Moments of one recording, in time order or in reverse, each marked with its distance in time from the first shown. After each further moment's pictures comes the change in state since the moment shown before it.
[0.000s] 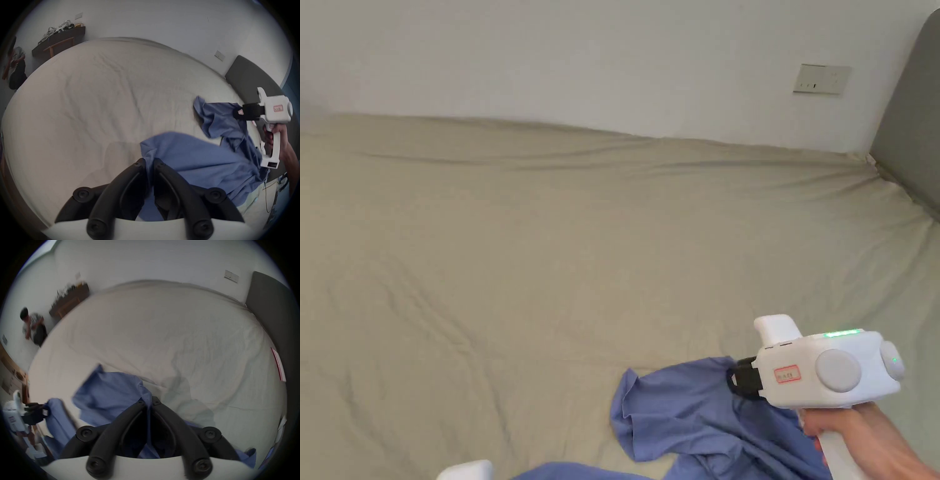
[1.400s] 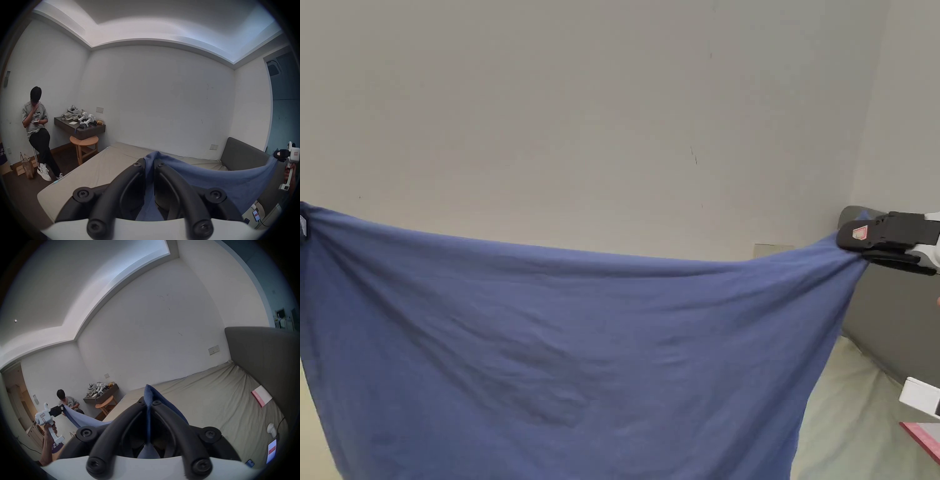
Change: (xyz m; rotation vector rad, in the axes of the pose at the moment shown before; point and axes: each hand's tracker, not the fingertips) left arm -0.095 0.264 0.408 0.813 0.018 -0.051; right arm -0.042 0.106 0.463 0.758 0.161 -0.232
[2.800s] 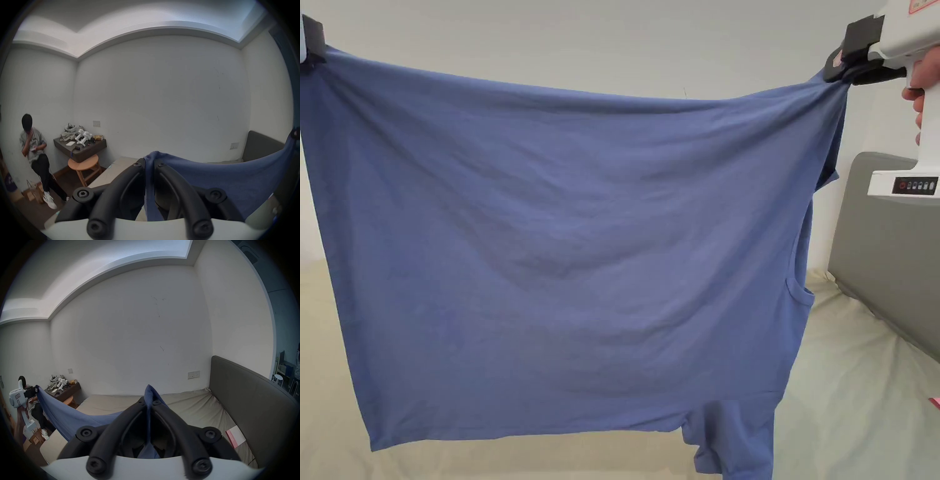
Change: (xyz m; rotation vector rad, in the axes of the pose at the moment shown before) left arm 0.098 0.090 -0.310 0.004 0.114 -0.207; right arm 0.011 0.128 -0.224 0.006 -0.295 0.232
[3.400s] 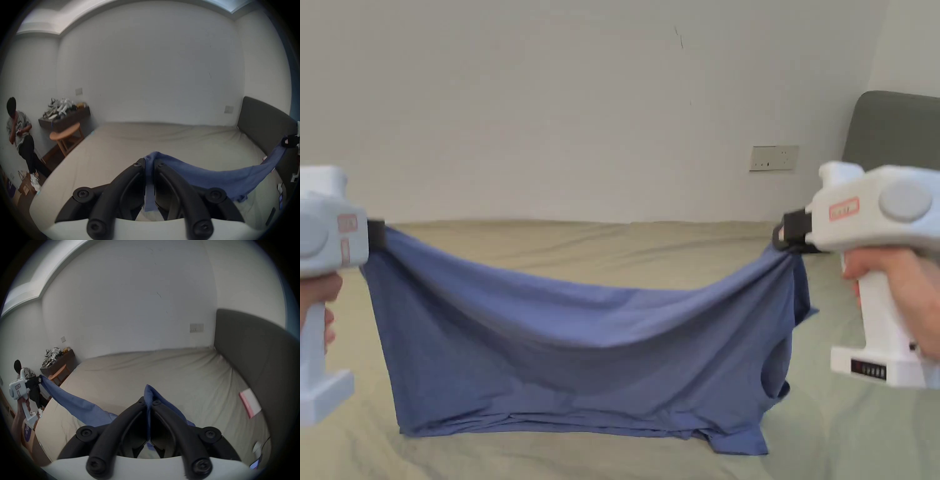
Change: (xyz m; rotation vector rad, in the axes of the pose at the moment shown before) left arm 0.041 -0.250 -0.047 -0.316 -0.121 -0.015; right arm 0.049 -0.258 -0.098 -0.361 -0.002 -0.049
